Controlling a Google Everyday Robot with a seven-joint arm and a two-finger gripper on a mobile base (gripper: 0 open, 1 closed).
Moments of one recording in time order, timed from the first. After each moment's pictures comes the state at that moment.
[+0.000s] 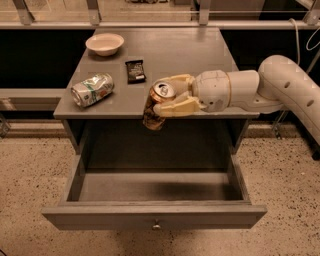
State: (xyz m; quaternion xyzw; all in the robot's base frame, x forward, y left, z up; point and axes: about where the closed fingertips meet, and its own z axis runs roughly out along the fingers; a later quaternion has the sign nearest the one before) arm 0.545 -0.010 0.915 -0.56 0.48 0.43 0.51
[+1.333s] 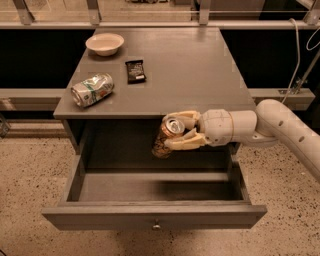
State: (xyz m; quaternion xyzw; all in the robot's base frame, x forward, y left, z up) arm 0.527 -0.036 0.819 -0.55 0.46 0.46 0.52
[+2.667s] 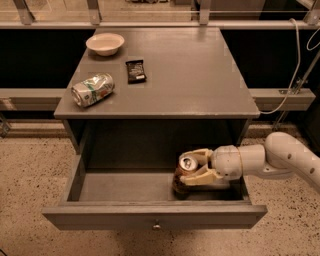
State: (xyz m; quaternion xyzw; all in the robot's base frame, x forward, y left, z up) arm 0.497 -0.084 0.693 -0.54 0.58 0.42 0.44
